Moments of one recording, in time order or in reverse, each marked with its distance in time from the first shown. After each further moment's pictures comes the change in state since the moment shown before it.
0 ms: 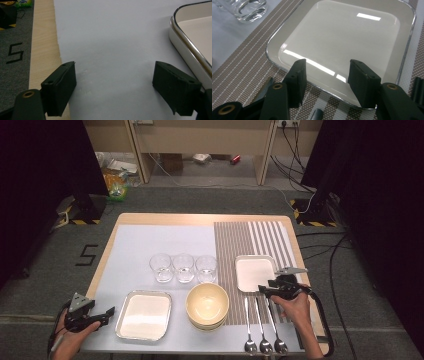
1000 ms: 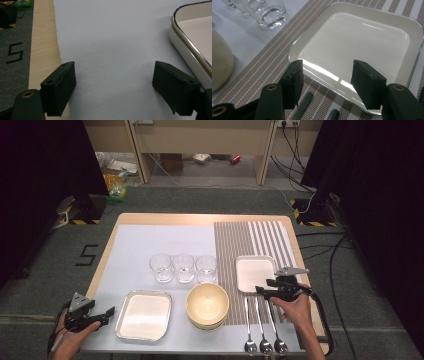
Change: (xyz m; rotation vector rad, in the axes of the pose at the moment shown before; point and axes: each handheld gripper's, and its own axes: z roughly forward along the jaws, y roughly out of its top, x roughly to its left) left arm 0.000 0.000 0.000 0.001 0.002 0.002; right arm 0.015 0.007 -0.016 -0.047 0.036 -0.047
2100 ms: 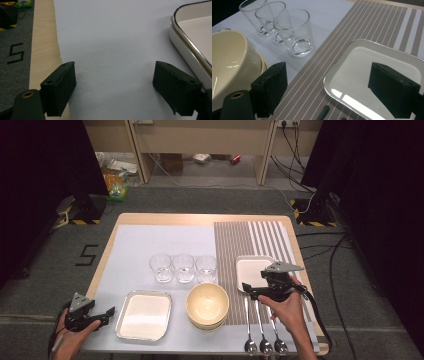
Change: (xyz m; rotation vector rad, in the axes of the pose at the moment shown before) left arm -0.001 0.000 0.001 -0.007 0.005 -0.001; right arm 0.052 0.037 -0.023 -0.092 0.005 -0.022
